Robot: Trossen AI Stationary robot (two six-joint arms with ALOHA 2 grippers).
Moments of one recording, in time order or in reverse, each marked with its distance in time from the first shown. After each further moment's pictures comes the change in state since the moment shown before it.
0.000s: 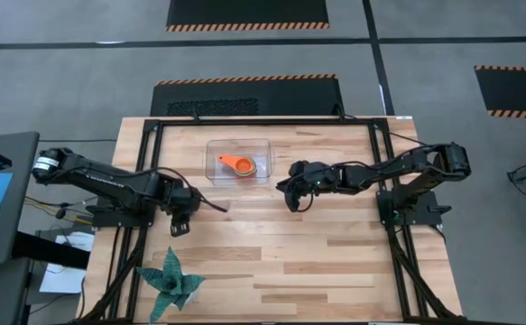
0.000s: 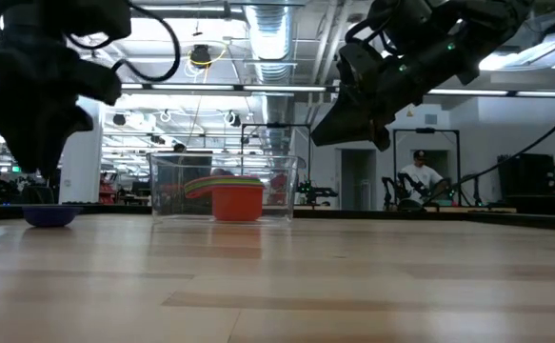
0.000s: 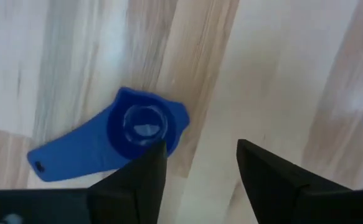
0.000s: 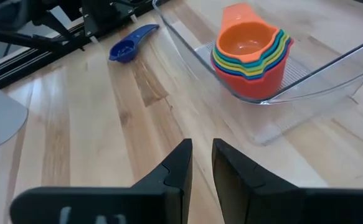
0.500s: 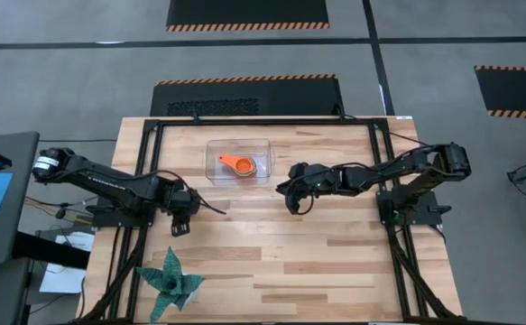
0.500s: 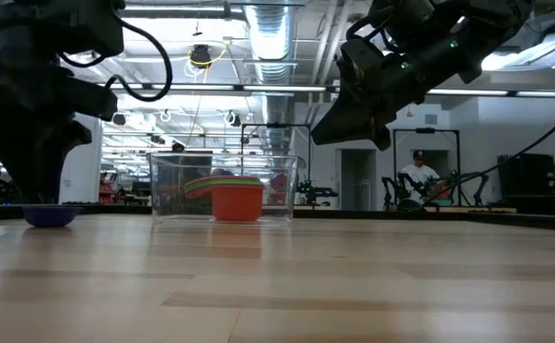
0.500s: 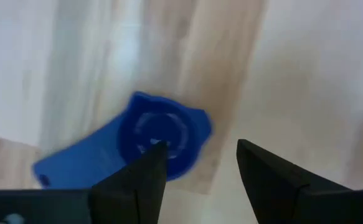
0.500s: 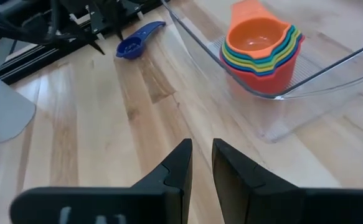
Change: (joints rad) left arm -0.012 0.000 -0.097 0.103 -0.063 0.007; right arm 0.018 0.000 0.000 0.000 -0.001 0.012
